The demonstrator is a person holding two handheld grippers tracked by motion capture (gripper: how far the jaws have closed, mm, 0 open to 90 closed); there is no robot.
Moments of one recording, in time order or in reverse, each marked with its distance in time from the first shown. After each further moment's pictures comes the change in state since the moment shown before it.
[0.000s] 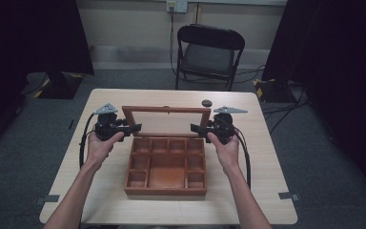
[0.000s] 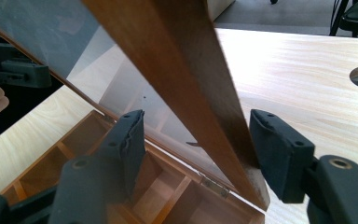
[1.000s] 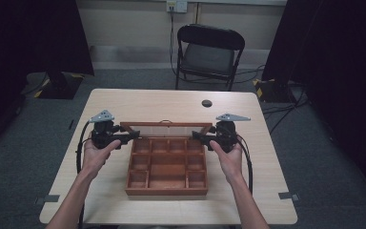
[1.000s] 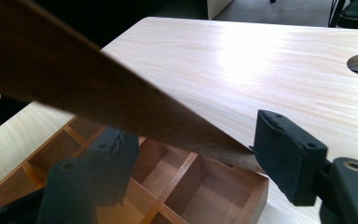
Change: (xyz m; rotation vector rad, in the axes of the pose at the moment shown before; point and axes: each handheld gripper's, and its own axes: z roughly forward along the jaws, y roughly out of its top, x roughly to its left) left arm -0.015 -0.013 -0.016 -0.008 -0.018 0.014; right arm 0.009 -0.016 -0.016 0.002 -0.006 -0.011
